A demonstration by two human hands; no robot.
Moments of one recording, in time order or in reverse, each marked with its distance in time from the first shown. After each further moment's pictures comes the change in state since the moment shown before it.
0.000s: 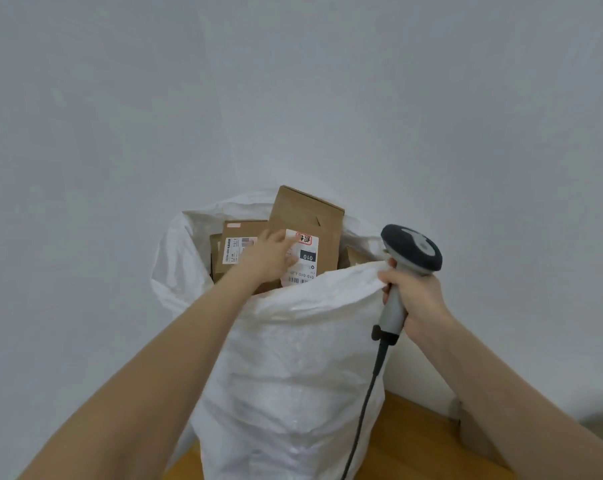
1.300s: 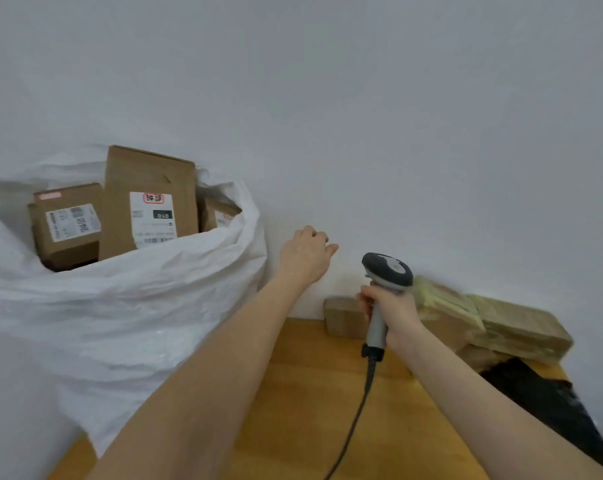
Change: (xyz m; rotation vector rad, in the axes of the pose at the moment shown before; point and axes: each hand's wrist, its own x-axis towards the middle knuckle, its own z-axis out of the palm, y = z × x) left_hand -0.059 0.315 0.075 -0.334 0.084 0.346; right_hand -0.081 0.060 -0.225 -0.005 0.369 0.179
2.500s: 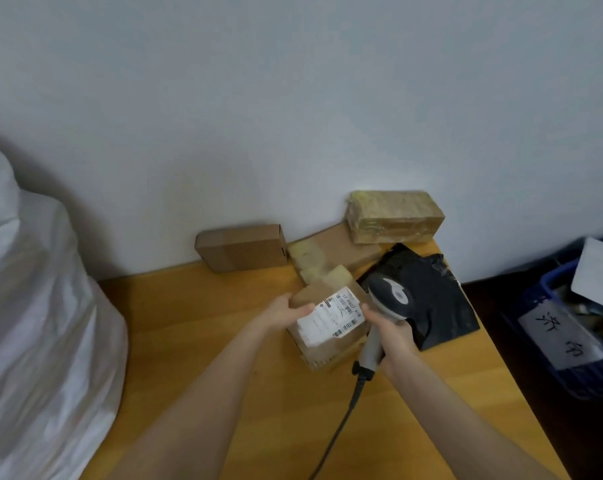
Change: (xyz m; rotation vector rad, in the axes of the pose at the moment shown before) left_hand -0.060 0.102 0.288 -0.602 -1.019 -0.211; right_hand 0.045 0.142 -0.209 0.176 0.579 0.318
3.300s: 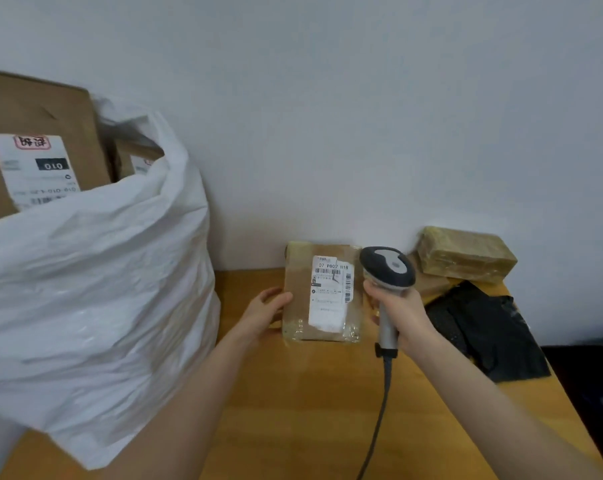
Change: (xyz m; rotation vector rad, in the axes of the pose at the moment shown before) left_hand -0.158 -0.084 -0.090 -0.823 0.363 0.075; right_hand -0.119 -0.030 0.081 -0.238 -0.430 -0.301
